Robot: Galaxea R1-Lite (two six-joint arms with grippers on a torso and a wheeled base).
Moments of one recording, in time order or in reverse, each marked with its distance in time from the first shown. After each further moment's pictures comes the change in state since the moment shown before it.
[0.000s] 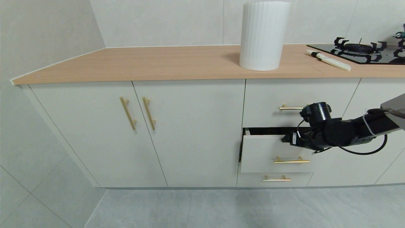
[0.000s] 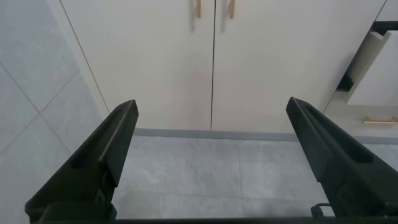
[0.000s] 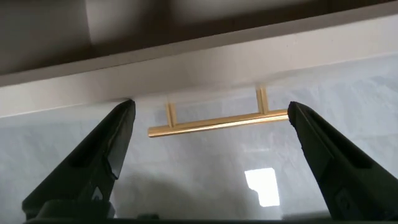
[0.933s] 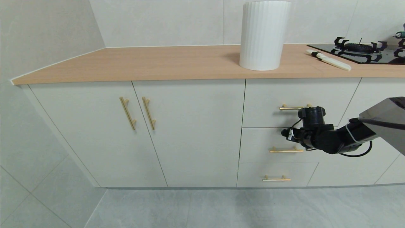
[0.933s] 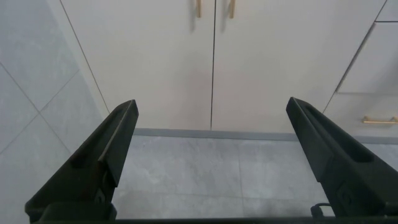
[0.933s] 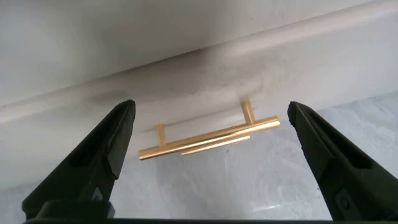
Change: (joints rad) left arm 0.000 0.000 0.000 0.000 0.000 0.000; right arm 0.000 0.117 -0.010 -0.295 -0.132 0.008
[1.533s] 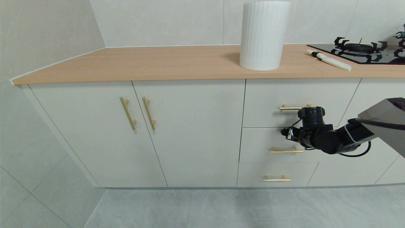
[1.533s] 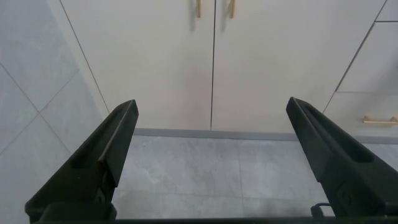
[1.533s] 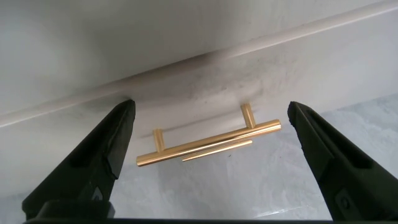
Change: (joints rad) left arm 0.000 0.000 0.000 0.000 0.000 0.000; right arm -0.001 0.010 -0.009 -0.016 0.000 0.014
